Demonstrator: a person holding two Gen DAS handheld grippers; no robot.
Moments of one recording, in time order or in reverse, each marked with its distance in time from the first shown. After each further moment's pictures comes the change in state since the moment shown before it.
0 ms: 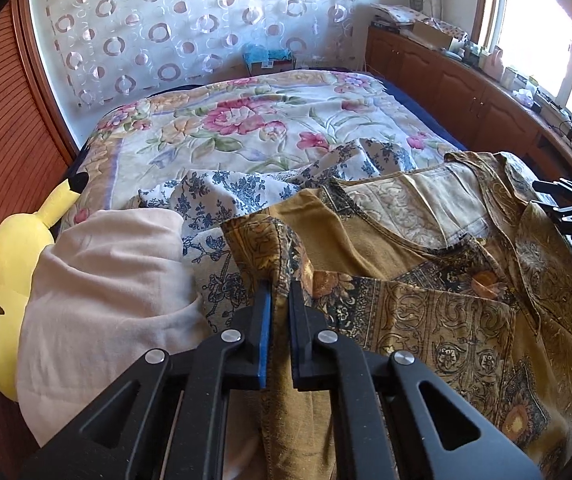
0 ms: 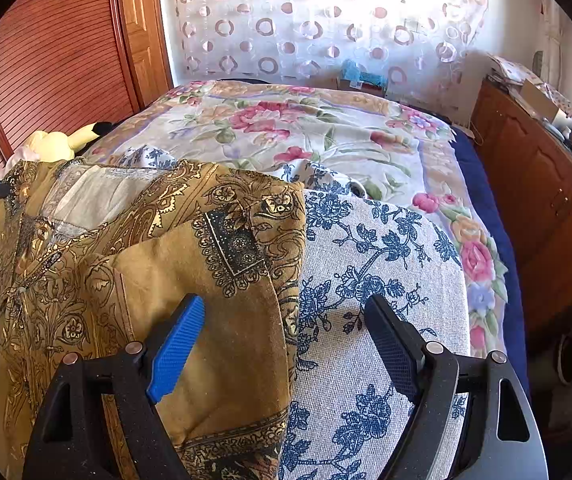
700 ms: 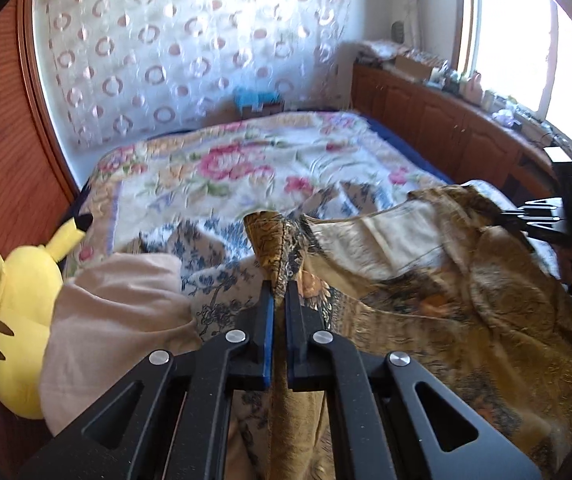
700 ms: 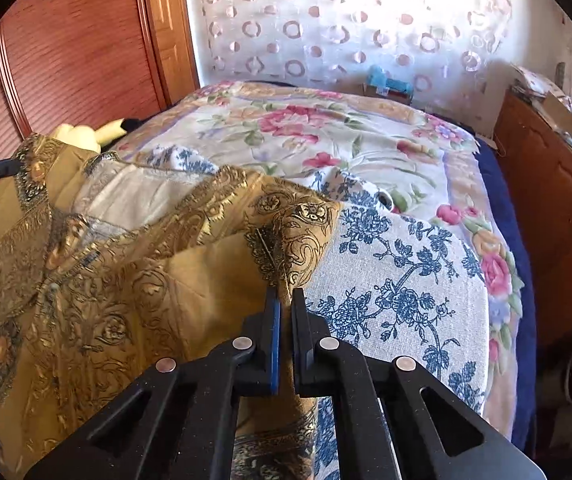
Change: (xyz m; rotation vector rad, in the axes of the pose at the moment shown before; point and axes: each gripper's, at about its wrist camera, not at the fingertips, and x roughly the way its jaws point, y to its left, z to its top) left arm -0.064 -0.025 0.000 0.035 -0.173 -0.025; right arm -0.017 0.003 -0.004 -0.024 -0.042 0.076
